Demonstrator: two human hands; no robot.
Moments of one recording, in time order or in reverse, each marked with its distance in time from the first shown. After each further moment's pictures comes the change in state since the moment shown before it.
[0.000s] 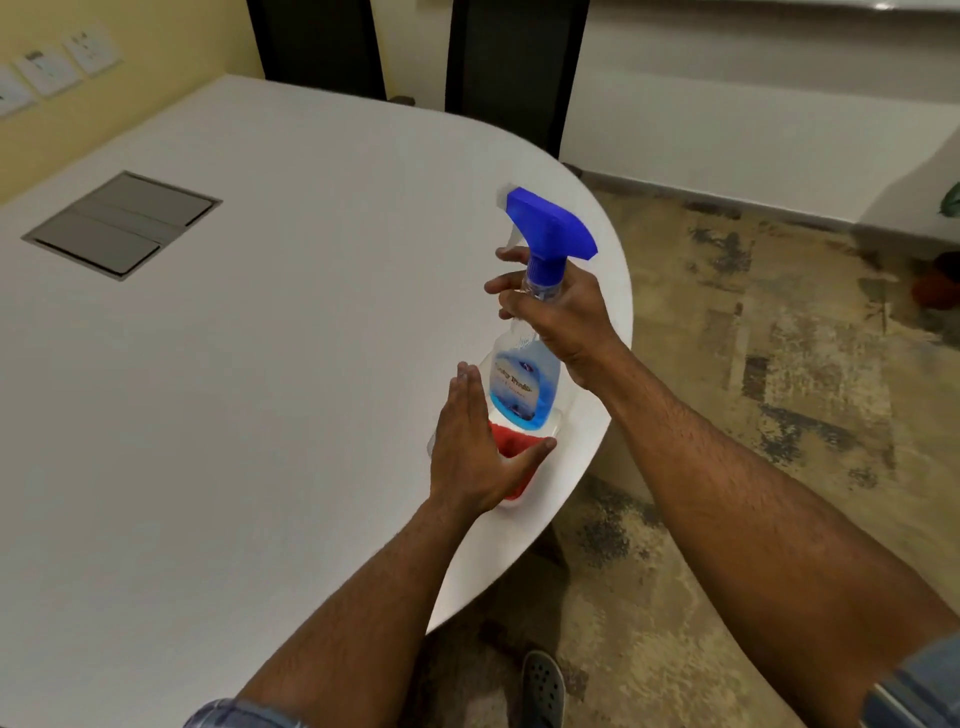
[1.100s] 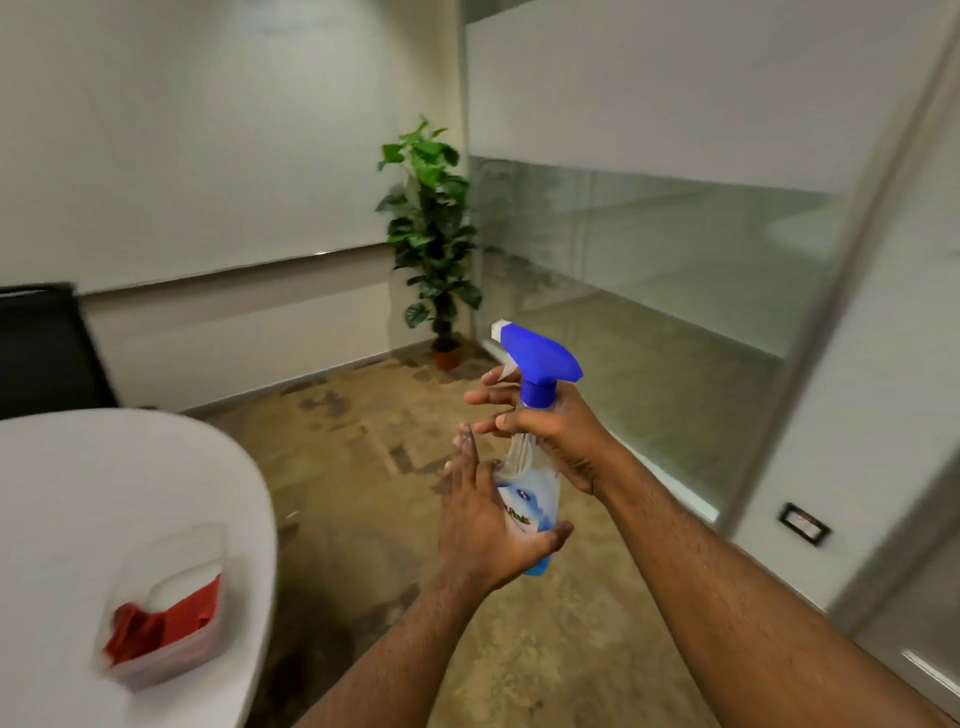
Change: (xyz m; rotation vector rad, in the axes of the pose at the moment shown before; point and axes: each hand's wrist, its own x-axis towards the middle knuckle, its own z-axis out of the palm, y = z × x) left_hand -0.341 0.213 0.044 -0.227 -0.259 1.094; right_hand -0.485 -0.210 -0.121 -0.021 0.727 -0.012
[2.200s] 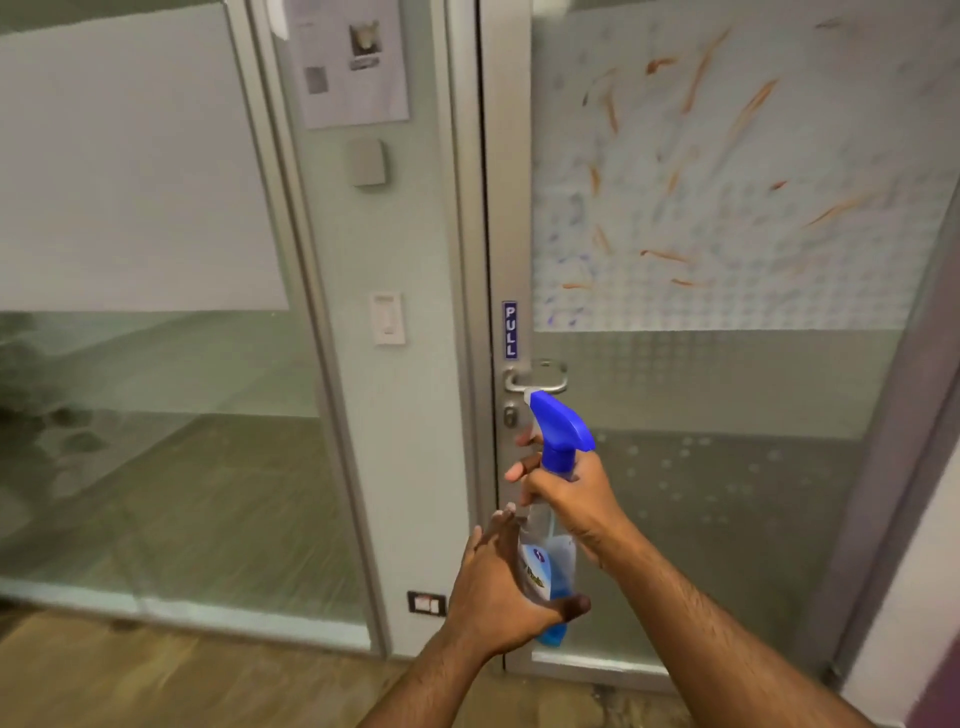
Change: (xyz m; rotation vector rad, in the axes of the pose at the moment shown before) left_hand 0.056 0.499 0.411 -0.309 -0.816 0.527; right_hand -0.288 -0.097 -0.546 -0.319 1.154 -0.043
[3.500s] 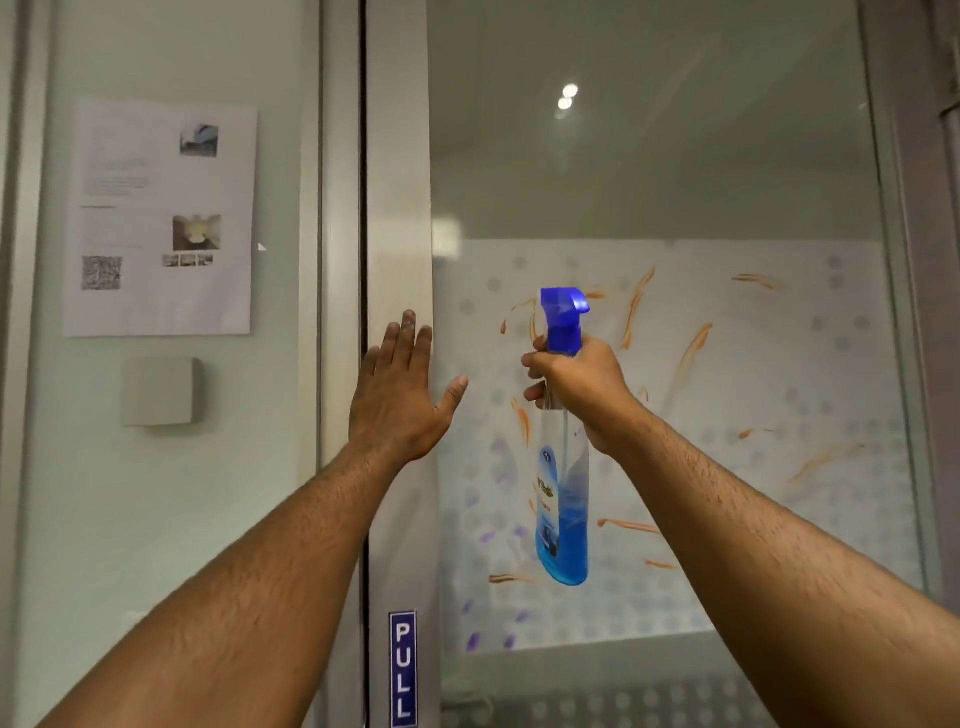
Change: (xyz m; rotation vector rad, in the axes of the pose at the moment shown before) left_hand 0.518 0.203 -0.245 0.447 0.744 0.550; right_hand 0.406 -0.226 -0.125 -0.287 0.452 -0.396
